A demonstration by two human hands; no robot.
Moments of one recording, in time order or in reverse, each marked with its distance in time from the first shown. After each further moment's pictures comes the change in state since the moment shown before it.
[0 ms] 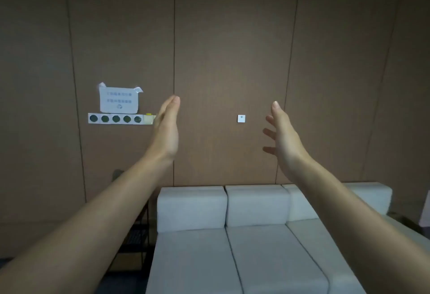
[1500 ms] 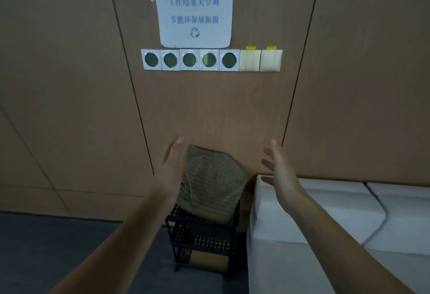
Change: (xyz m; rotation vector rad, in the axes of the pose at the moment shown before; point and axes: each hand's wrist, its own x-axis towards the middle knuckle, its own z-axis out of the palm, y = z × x) left_hand 0.496 -0.562 -0.417 0.130 0.194 -0.475; right_hand 0.421 0.492 0.654 0.108 -0.193 0.531
